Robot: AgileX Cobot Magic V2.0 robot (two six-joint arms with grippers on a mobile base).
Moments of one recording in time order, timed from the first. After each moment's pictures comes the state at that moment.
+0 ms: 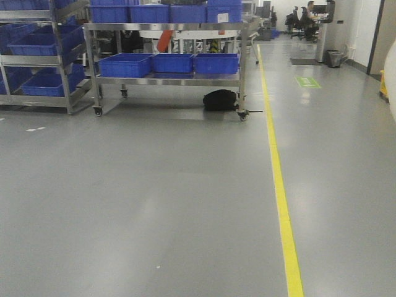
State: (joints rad) left arm -0.03 -0.01 0.01 -0.07 0.08 0.10; right arm -0.03 0.54 -0.66 0.03 0.75 -0.02
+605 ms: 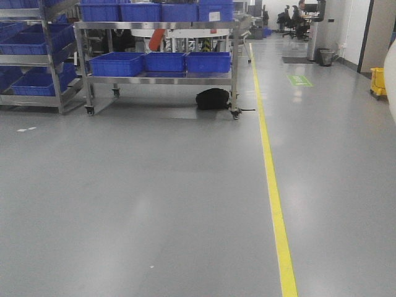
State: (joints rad) left arm -0.03 -0.01 0.01 -0.07 0.08 0.10; right arm -0.03 0.54 -0.66 0.03 0.75 -0.02
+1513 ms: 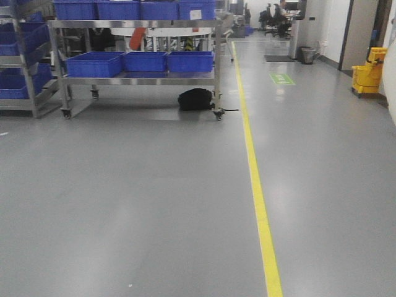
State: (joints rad) left arm -0.03 -0.01 0.01 -0.07 0.08 0.10; right arm -0.03 0.54 -0.66 0.03 0.75 -0.02
